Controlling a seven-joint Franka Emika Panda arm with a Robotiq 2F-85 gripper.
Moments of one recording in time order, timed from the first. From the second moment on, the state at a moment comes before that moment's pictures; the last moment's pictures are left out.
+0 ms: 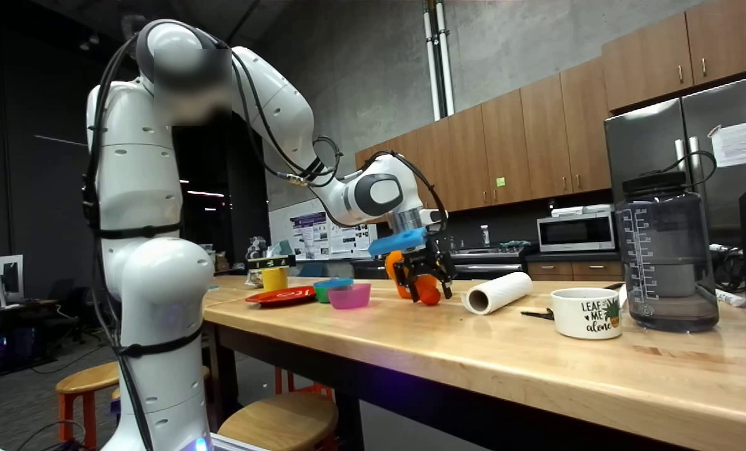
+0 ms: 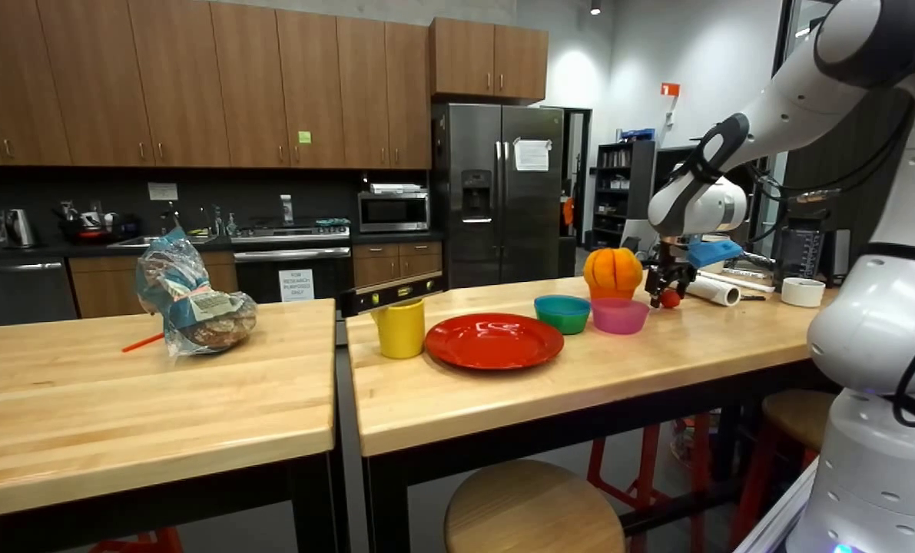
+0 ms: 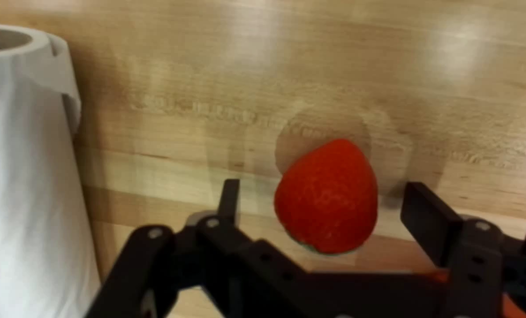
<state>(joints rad) -0.26 -0.08 -0.36 -2.41 -0.12 2.56 -0.34</state>
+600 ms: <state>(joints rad) -0.27 -0.06 -0.36 -2.37 -0.14 2.57 -0.27</state>
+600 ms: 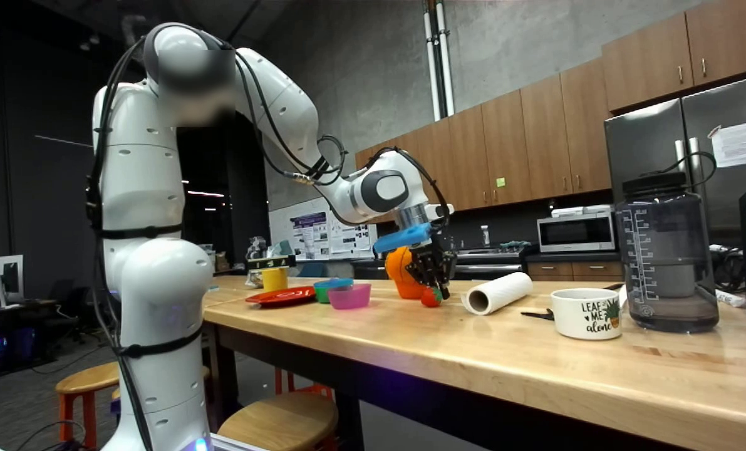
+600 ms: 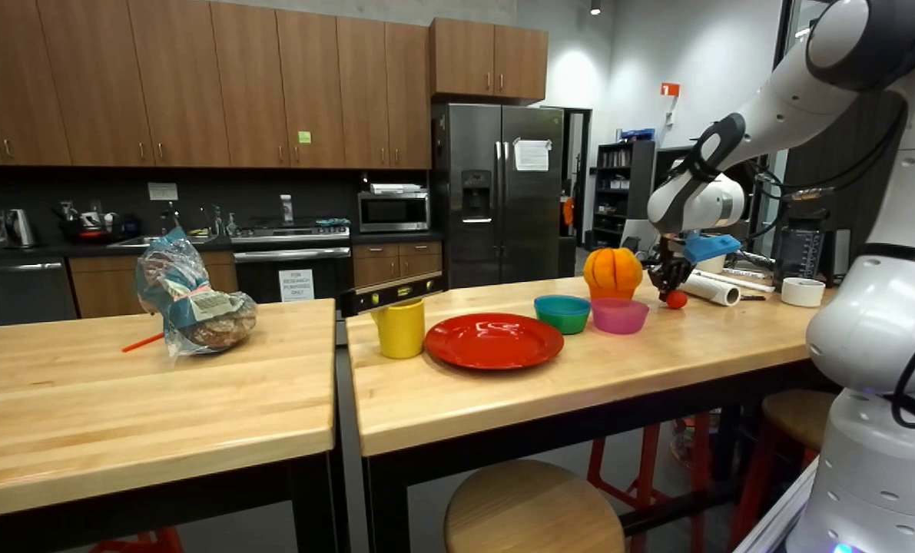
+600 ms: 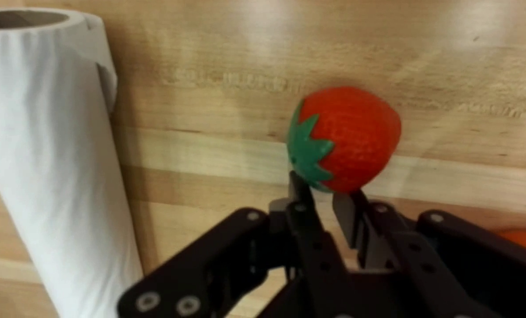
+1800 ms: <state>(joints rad) -0.30 -0.14 -0.36 -2.37 -0.23 2.40 -0.22</state>
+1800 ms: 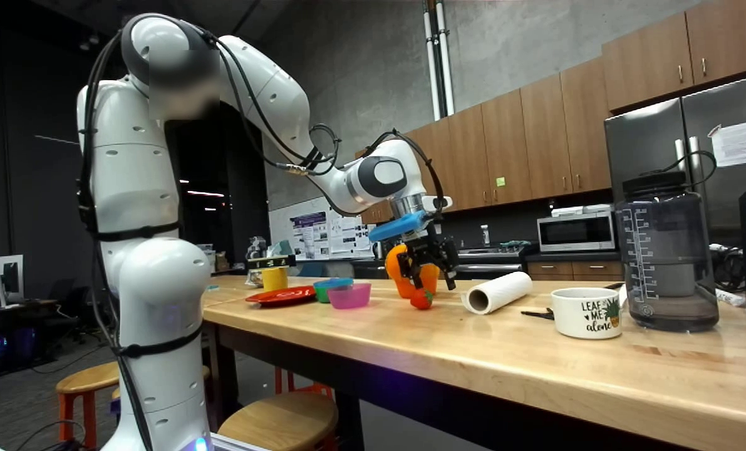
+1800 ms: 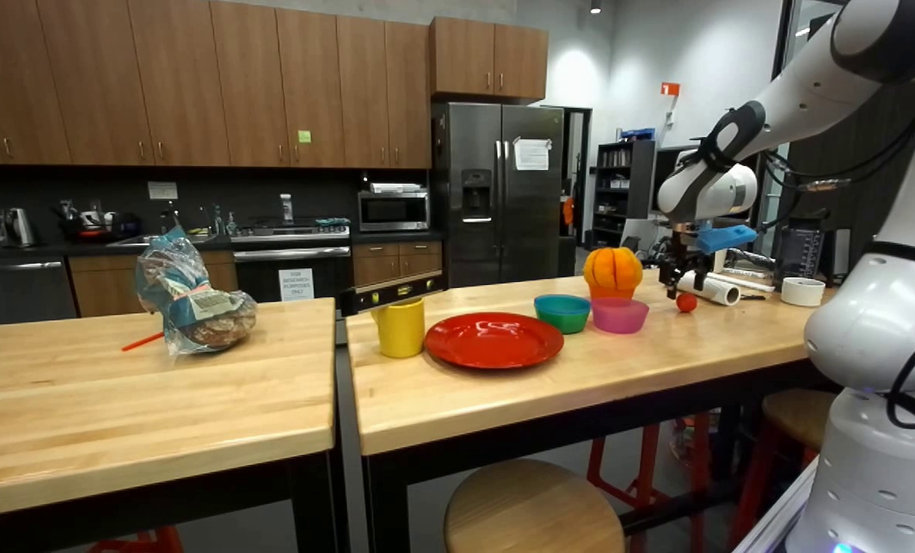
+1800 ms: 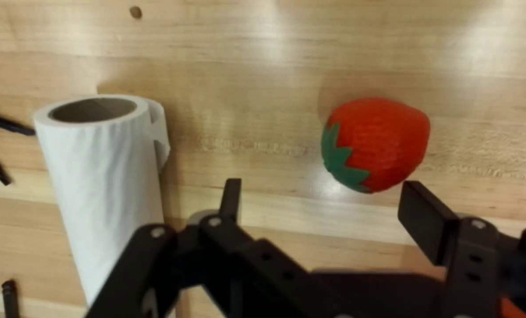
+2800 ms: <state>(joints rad) -0.30 -0.21 -0.35 -2.44 -0.22 2.30 -0.20</state>
